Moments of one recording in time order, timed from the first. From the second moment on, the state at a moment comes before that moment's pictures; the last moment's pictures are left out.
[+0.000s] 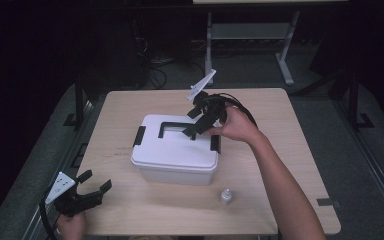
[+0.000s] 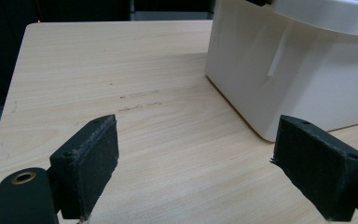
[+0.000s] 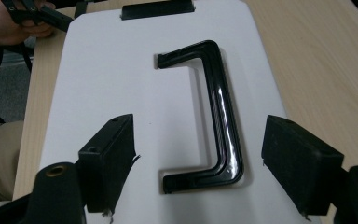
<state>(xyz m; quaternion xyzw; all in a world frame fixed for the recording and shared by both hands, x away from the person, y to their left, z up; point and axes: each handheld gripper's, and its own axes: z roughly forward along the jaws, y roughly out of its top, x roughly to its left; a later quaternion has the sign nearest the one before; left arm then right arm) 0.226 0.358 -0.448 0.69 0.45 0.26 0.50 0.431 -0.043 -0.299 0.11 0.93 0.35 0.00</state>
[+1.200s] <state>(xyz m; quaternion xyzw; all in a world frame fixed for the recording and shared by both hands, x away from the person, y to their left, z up) 0.225 0.356 -0.446 0.69 0.45 0.26 0.51 0.410 -0.031 -0.287 0.07 0.93 0.35 -0.01</state>
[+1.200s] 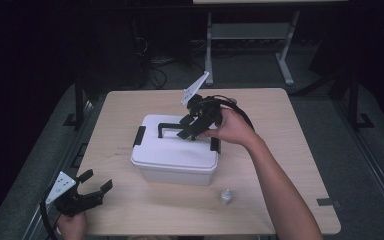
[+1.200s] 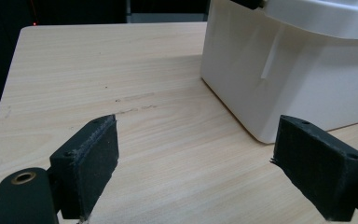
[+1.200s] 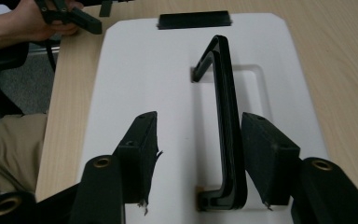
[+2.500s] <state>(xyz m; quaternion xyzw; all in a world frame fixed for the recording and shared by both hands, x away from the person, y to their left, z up) 0.225 0.360 -0.446 0.68 0.45 0.27 0.51 0.416 -0.004 -0.298 0.07 0.94 0.33 0.01</state>
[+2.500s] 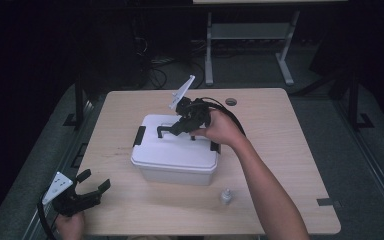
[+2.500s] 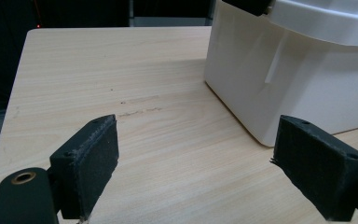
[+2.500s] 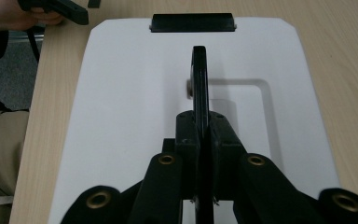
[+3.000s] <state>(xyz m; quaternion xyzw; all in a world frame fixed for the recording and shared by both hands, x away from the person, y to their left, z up) 0.224 0.360 -0.446 0.68 0.45 0.26 0.51 0.421 -0.006 -0.296 0.07 0.94 0.34 0.00</state>
